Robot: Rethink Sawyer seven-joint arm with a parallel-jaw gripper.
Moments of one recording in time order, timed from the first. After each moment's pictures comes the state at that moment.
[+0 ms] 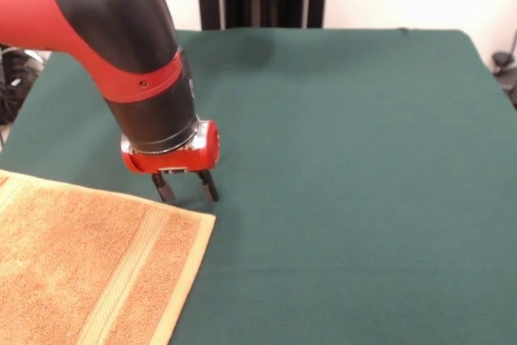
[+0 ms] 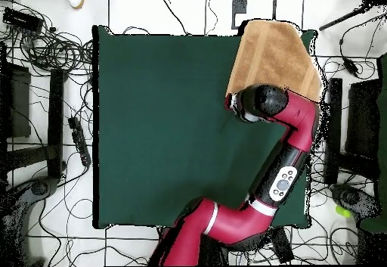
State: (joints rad) arm -0.45 0.94 -0.09 -1.11 0.22 1.83 1.53
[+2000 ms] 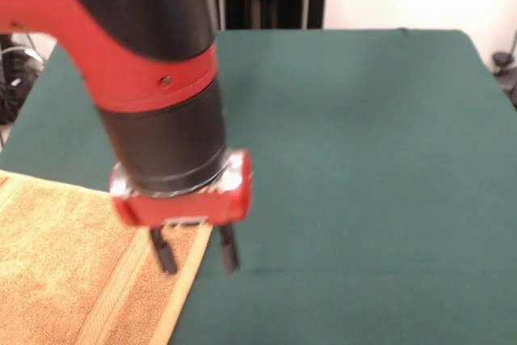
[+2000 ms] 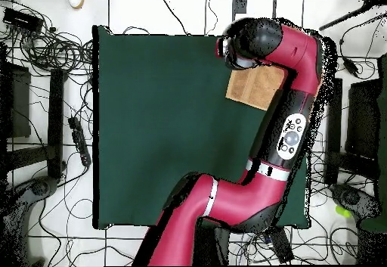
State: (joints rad) arm -0.30 0.45 -0.06 -0.46 0.19 1.52 1.53
